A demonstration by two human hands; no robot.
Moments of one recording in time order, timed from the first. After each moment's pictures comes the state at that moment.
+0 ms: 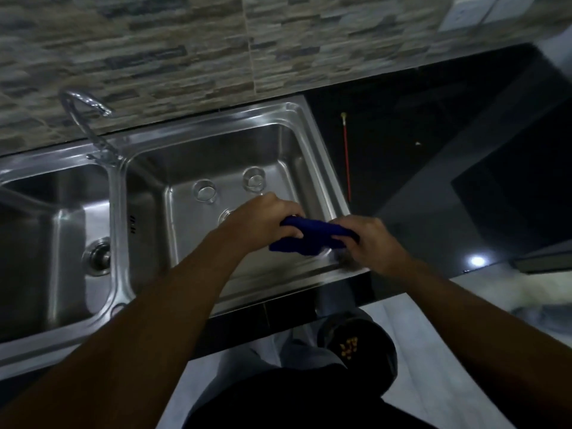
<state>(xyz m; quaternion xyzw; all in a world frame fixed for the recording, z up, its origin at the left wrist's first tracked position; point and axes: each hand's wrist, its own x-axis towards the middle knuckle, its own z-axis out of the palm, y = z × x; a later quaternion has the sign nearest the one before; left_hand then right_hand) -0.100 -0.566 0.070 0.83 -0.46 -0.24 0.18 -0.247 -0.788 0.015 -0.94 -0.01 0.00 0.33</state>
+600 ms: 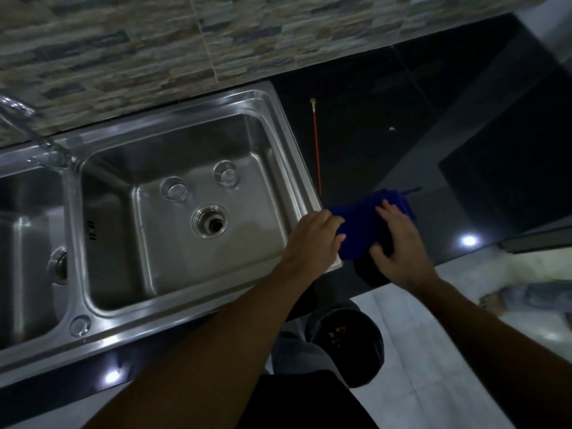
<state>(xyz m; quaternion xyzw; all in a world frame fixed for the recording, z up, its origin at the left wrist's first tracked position) -0.204 -0.691 -0.003 0.86 -0.42 -0.18 0.21 -0.330 -0.871 -0.026 -0.94 0.20 0.01 0.27</state>
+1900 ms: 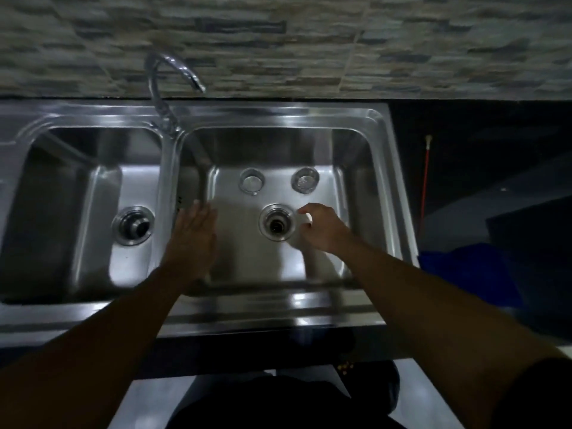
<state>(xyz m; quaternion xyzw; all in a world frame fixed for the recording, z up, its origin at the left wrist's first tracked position) -0.054 -0.349 -0.040 0.97 -0.19 -0.13 0.09 -0.068 -0.638 -0.053 -0.93 0.07 0.19 0.30</state>
